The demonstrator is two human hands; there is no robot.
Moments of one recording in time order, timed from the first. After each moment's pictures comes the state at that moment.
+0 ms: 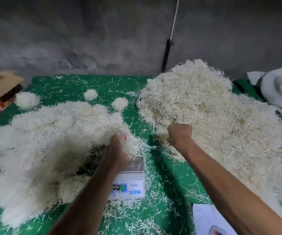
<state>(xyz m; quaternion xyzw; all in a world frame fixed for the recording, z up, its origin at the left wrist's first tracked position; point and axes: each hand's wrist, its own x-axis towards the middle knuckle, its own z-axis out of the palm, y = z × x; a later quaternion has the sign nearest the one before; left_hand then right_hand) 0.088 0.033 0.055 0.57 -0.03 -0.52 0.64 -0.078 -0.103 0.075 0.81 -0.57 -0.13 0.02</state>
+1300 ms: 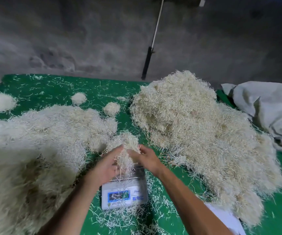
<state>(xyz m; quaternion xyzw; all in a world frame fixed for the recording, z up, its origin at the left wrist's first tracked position) 0.172 0.075 0.011 0.51 -0.15 -0.69 0.49 -0.004 -0.008 0.018 0.63 -0.48 0.17 -0.59</state>
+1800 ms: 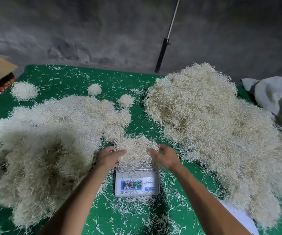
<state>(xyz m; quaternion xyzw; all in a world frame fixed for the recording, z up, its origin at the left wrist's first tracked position) 0.204 0.099 -0.018 0.75 -0.19 -0.43 0.46 -0.018 -0.015 -0.011 0.70 -0.55 0.10 -0.45</state>
